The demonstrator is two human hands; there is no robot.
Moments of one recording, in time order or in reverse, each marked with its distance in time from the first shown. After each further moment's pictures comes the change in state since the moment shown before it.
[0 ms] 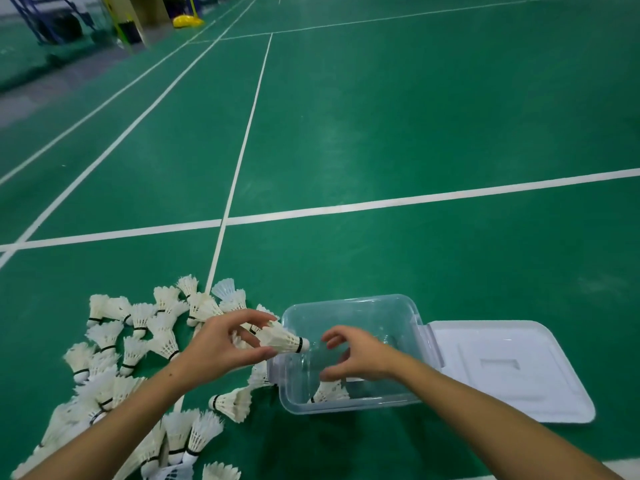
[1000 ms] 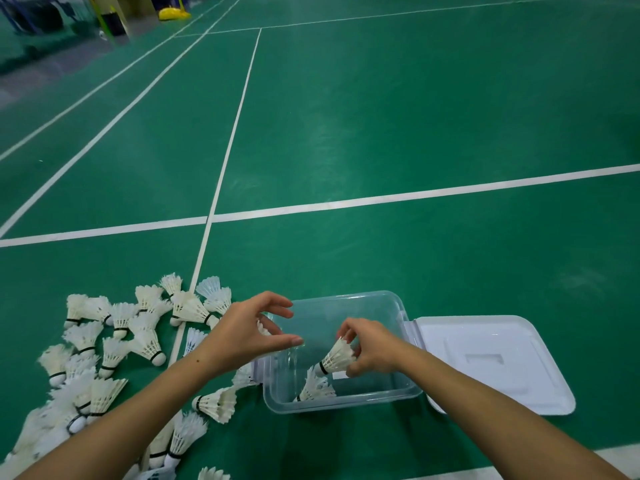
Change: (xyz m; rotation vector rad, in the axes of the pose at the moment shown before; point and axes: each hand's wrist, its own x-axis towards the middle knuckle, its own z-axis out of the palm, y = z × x) left_hand 0.033 0.043 0.039 -0.001 0.002 0.018; right_hand -0.002 0.038 -0.025 -0.237 0.075 0.052
